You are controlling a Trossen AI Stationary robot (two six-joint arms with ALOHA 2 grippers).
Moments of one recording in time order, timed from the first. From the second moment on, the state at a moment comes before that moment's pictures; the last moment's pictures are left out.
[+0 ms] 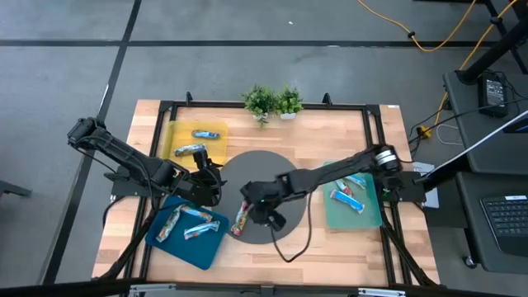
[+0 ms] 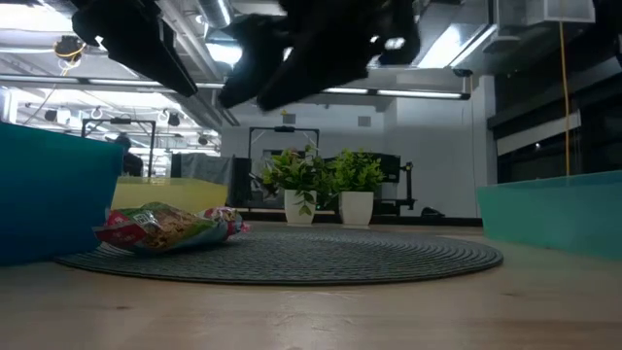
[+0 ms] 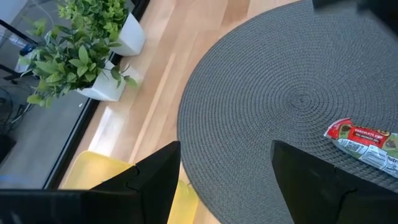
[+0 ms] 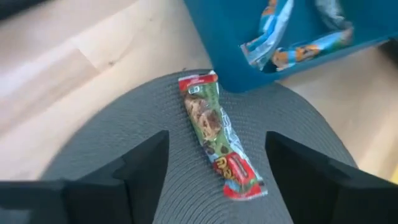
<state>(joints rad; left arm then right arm) -0.42 1.17 0.83 -0.65 -0.75 -0.35 0.22 2.03 1.59 -0.43 -0.16 -0.59</state>
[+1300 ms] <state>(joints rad) -0.67 1.17 0.83 -0.56 -0.91 -0.51 0.18 2.28 1.66 -0.26 -0.27 -0.63</state>
